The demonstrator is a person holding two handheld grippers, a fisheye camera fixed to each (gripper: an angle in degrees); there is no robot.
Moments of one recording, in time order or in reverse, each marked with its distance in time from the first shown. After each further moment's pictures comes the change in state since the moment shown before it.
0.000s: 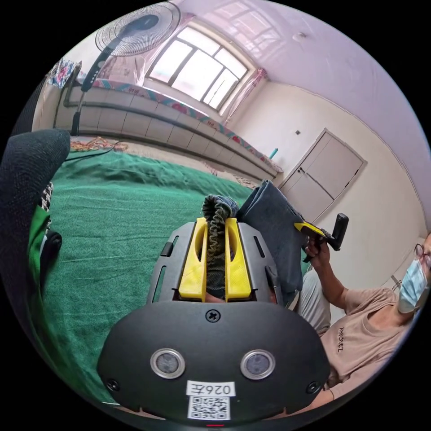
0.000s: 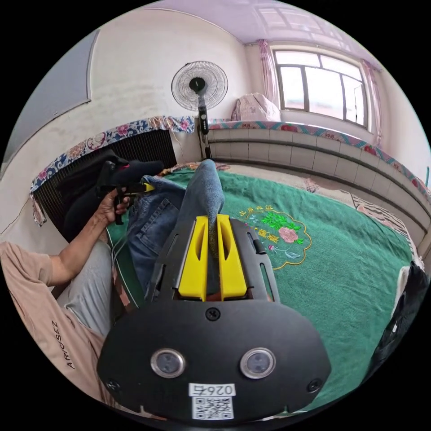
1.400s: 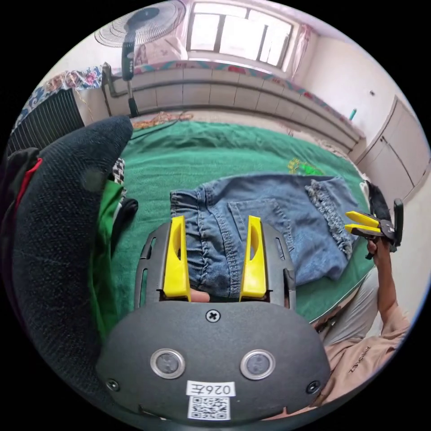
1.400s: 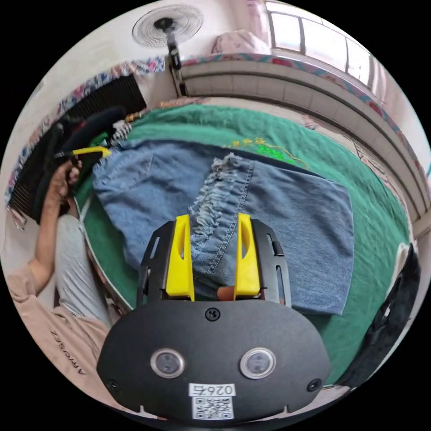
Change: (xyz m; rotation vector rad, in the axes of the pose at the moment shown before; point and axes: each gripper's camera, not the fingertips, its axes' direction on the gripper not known) left arm -0.022 -0.085 0.006 -0.344 -0.568 -0.074; right arm 0.097 0.033 0.131 -0.485 0.121 0.045
